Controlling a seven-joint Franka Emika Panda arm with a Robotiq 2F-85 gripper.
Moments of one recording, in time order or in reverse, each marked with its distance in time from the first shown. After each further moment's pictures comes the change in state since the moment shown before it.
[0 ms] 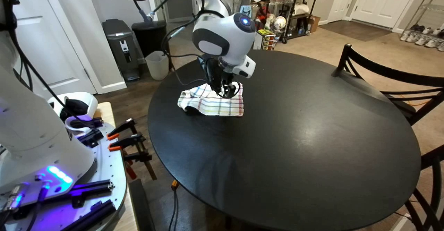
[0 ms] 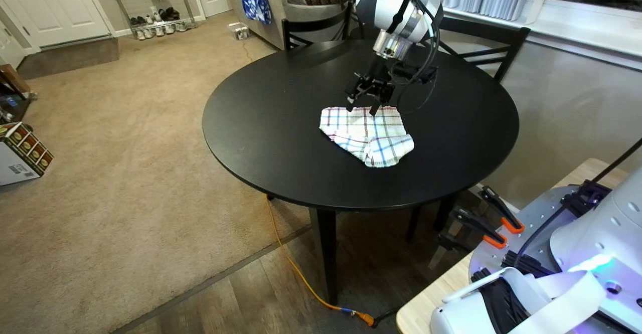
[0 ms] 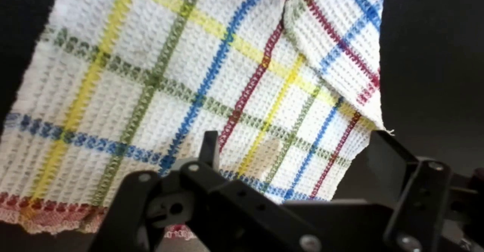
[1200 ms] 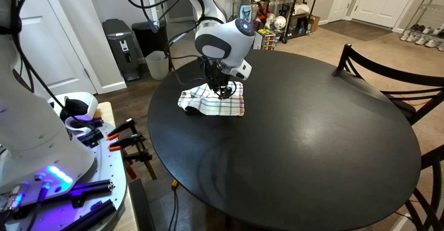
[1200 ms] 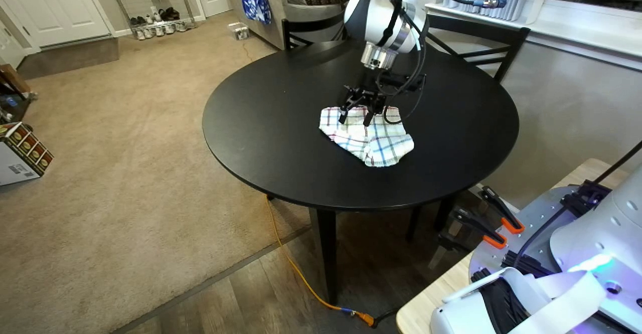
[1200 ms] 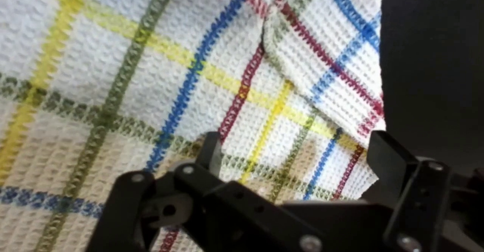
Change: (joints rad) arm -0.044 0.083 0.094 0.060 -0.127 -0.006 0.146
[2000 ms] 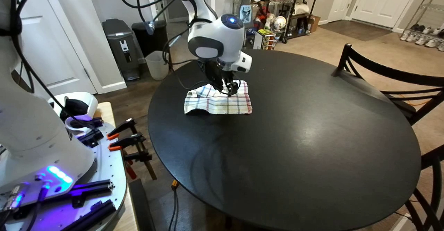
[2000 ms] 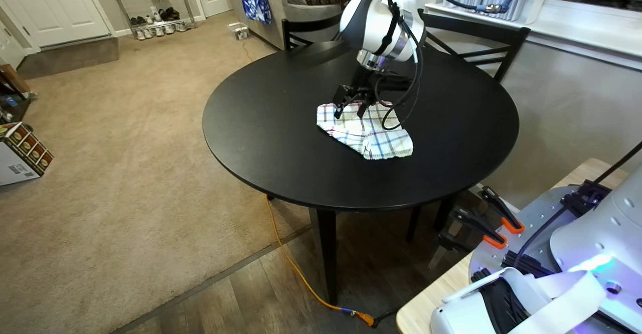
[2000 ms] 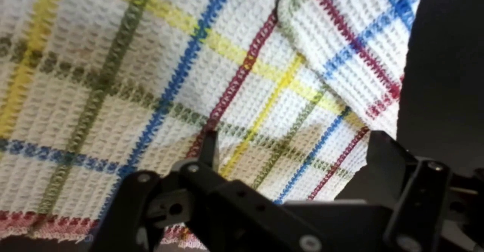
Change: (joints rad) arm -0.091 0.001 0.146 -0.051 -0.057 0.310 -0.070
